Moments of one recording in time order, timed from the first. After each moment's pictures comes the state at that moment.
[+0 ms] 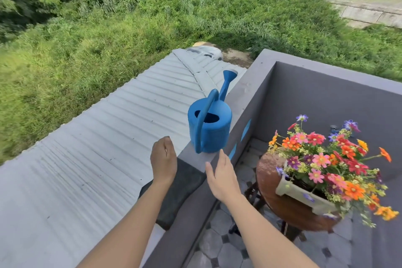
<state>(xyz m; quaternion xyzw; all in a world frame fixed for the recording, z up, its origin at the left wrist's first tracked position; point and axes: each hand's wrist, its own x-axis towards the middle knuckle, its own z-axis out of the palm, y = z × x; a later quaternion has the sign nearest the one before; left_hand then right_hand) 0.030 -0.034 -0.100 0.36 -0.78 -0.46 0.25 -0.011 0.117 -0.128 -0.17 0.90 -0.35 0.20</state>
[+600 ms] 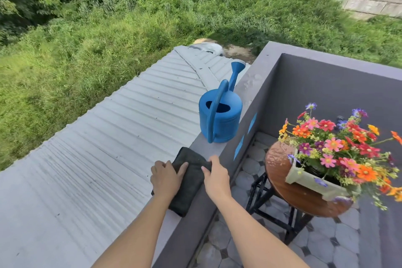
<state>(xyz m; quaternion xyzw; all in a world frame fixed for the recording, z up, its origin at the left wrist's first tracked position) 0.078 -0.061 -0.162 0.41 -0.89 -0.19 -0.03 0.034 0.075 -0.121 -0.09 0.87 -0.44 0.20</state>
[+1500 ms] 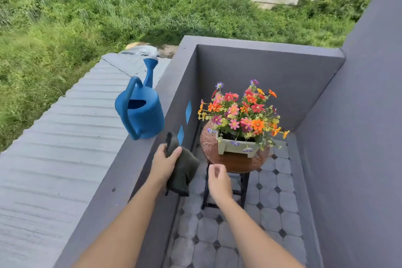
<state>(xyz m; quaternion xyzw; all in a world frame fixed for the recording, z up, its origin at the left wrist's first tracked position) 0.046 0.088 -0.115 0.22 -0.74 -0.64 0.01 0.063 0.243 -0.146 0.18 0.80 -0.55 0.16</state>
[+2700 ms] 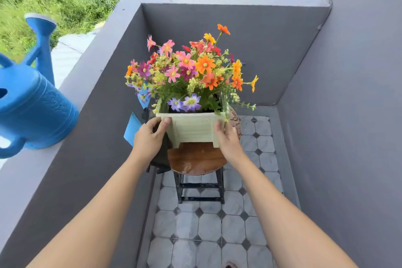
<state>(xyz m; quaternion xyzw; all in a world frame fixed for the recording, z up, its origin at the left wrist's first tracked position) -0.077 0.185 -0.198 0.12 -0.88 -0.45 -0.01 -0.077 0.386 -0.239 0.11 0.77 -0.61 0.13</state>
